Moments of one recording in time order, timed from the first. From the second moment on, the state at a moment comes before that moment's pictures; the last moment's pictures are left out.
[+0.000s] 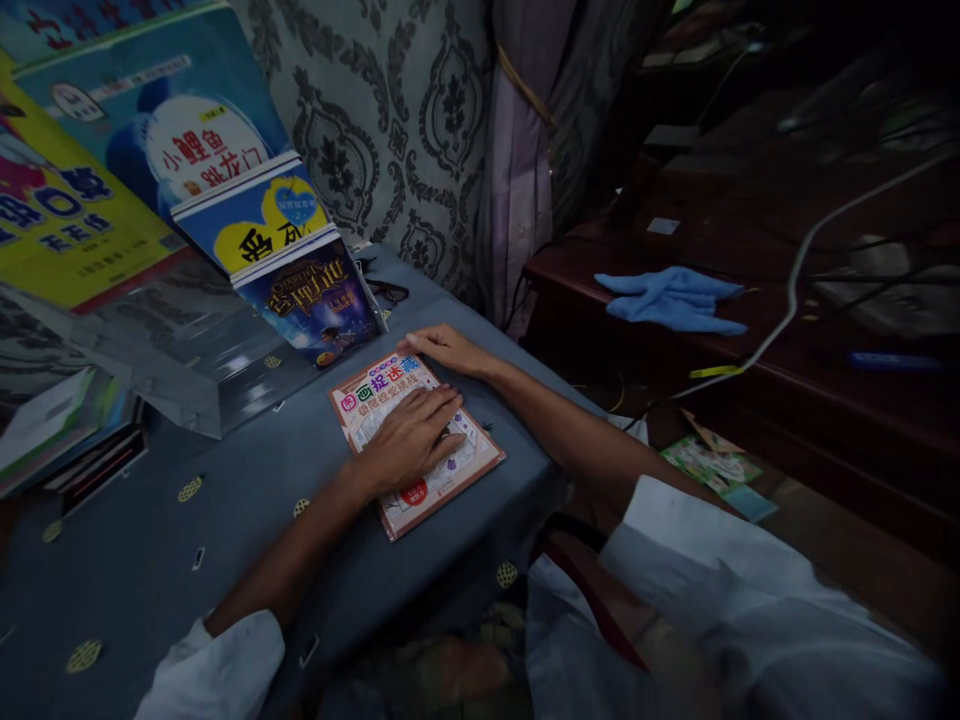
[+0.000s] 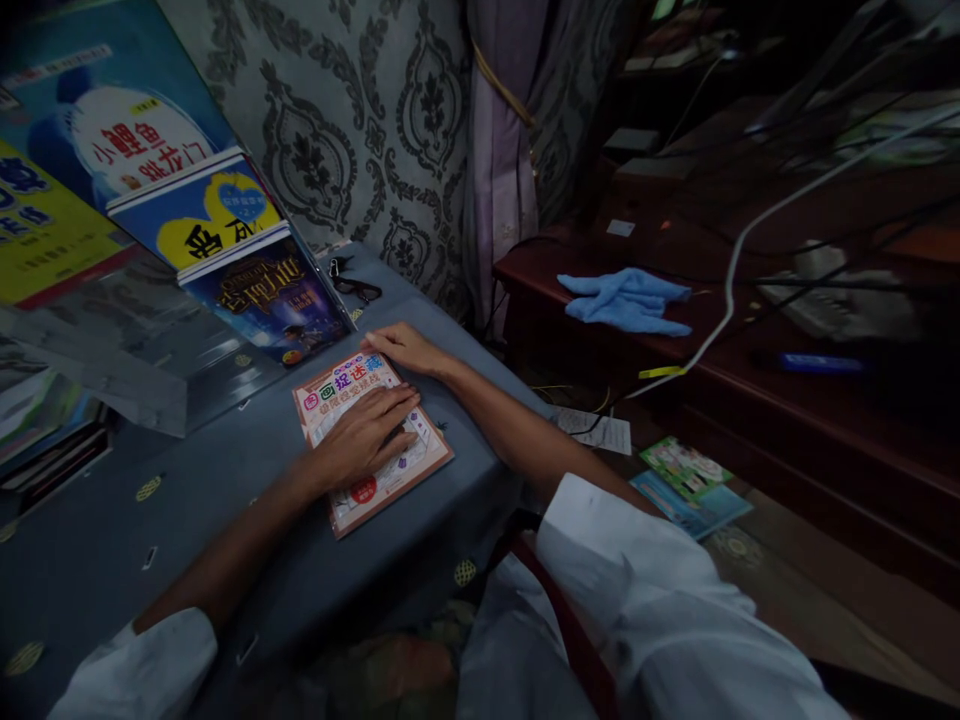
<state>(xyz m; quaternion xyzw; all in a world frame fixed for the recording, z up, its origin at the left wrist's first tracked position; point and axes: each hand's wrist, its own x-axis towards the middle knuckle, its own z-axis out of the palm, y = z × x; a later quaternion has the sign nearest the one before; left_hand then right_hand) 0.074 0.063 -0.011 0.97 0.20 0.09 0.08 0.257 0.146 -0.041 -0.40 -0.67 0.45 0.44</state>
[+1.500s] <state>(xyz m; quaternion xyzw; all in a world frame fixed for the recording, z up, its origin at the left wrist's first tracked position) 0.083 -0.032 -0.019 0.97 0.20 0.08 0.05 0.281 -0.048 -0.014 -0.48 -0.70 0.37 0.38</state>
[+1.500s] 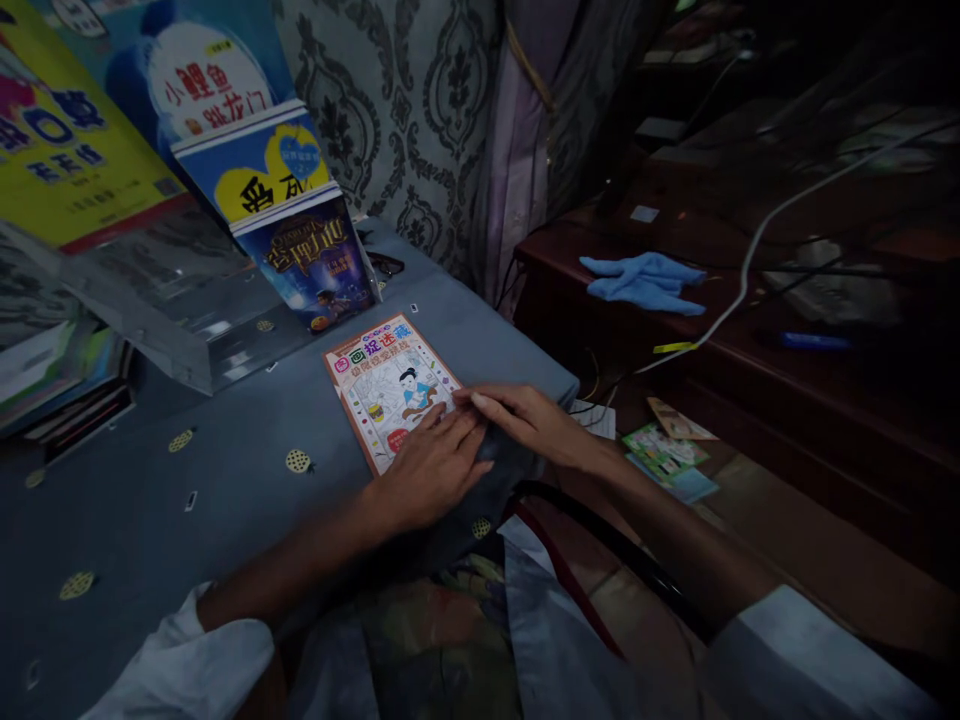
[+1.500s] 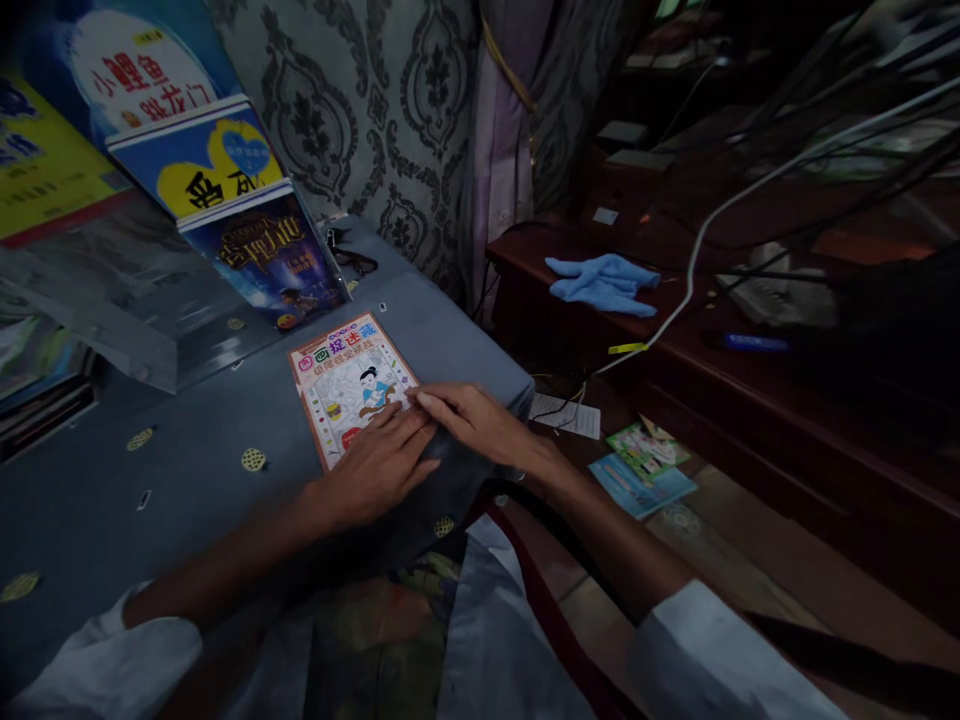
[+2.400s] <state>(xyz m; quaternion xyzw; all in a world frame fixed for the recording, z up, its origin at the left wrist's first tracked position) -0.008 -0.095 -0.026 0.94 0.34 0.10 -0.02 0.248 -0.091 -0.051 -0.52 -0.83 0.00 0.22</state>
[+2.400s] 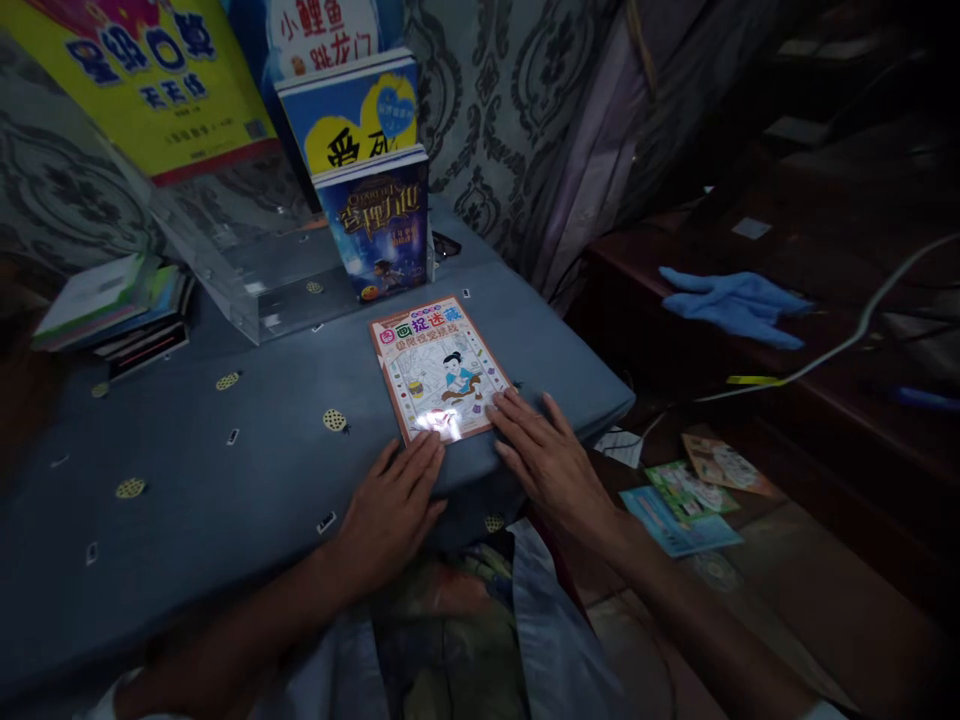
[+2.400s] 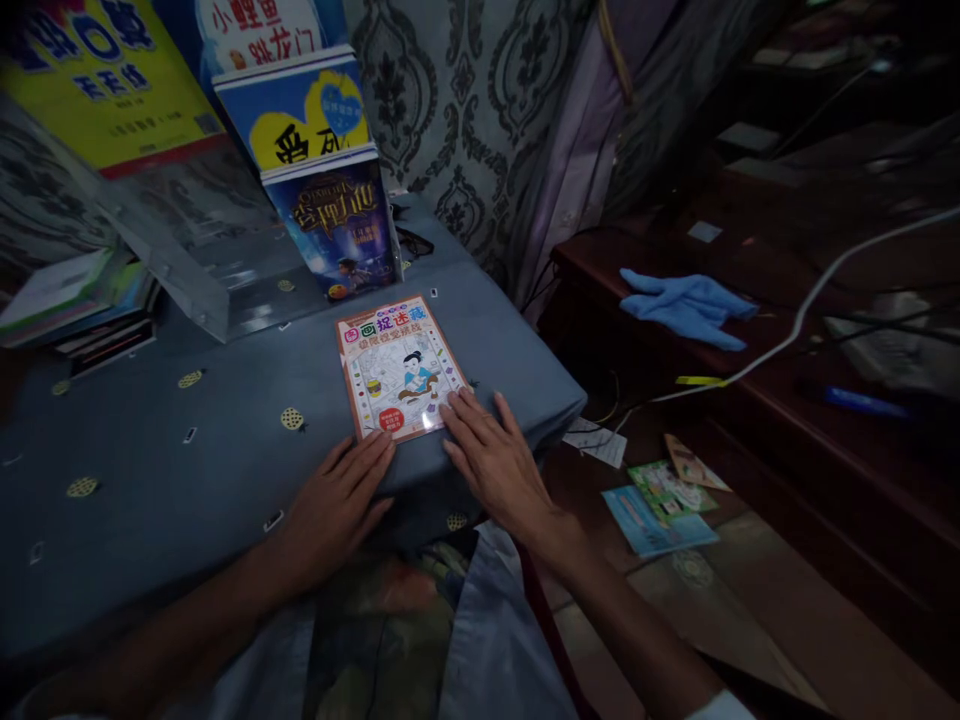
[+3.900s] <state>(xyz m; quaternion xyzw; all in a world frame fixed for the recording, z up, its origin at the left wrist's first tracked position) -0.057 -0.008 -0.004 0.94 0.29 0.09 0.15 0.174 0.060 -0.010 -0.25 -0.93 0.24 0.14</state>
